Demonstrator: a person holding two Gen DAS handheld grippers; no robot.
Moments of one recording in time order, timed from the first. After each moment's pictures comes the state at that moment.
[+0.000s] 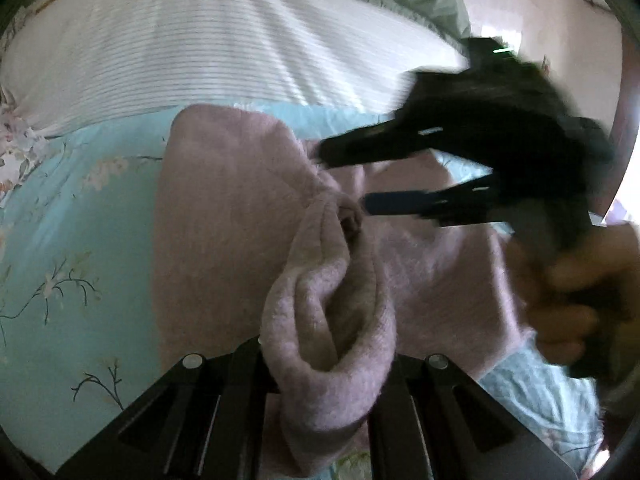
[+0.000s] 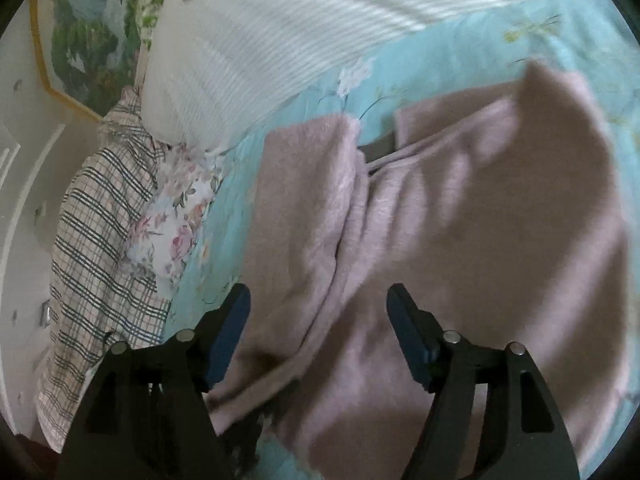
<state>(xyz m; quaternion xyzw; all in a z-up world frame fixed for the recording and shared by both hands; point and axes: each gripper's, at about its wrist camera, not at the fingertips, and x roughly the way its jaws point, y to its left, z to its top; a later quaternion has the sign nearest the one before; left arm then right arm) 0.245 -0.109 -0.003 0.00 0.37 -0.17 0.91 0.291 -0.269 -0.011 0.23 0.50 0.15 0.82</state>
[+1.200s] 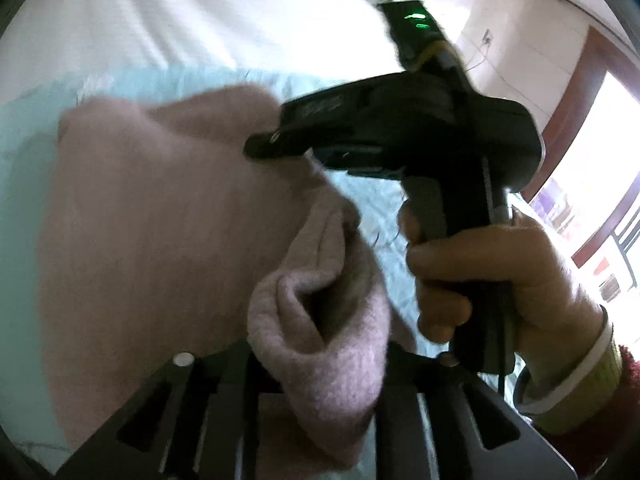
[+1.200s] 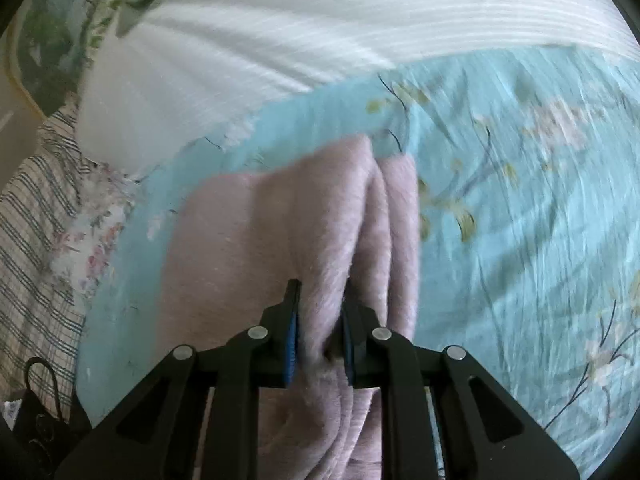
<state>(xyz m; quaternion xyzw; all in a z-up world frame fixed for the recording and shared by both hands) 0.234 -0.221 -0.017 -0.03 0.44 -0.31 0.84 0.271 -0.380 0.008 0.16 0.47 0.01 0.87</state>
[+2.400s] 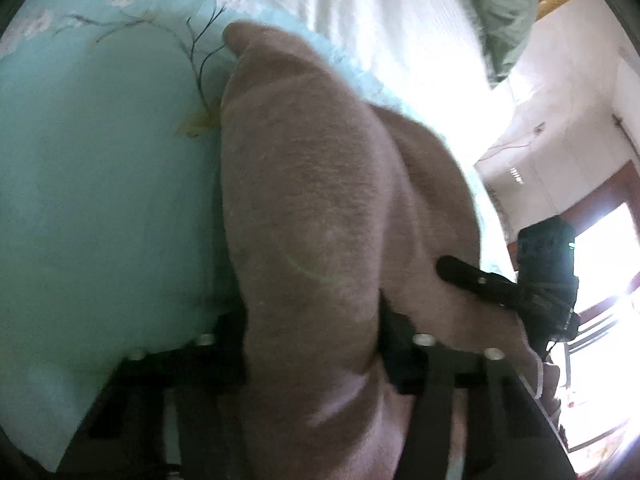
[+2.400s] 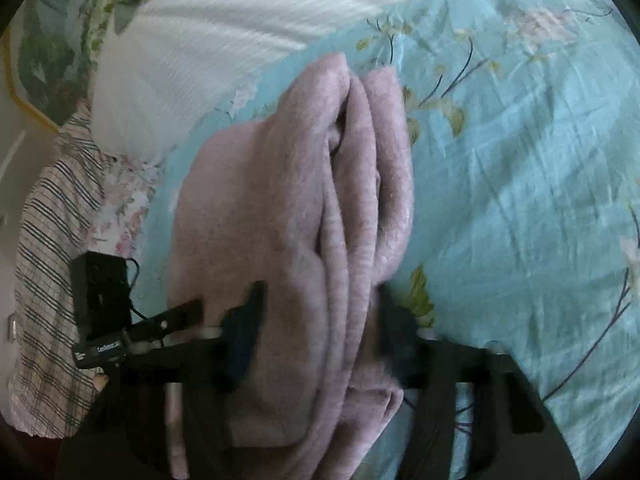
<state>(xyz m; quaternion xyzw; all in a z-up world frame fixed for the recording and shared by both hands) 0.355 -0.079 -0.052 -0.21 0.49 -0.28 0.79 0.237 -0.381 -0.012 0.21 0.50 0.06 0.84</state>
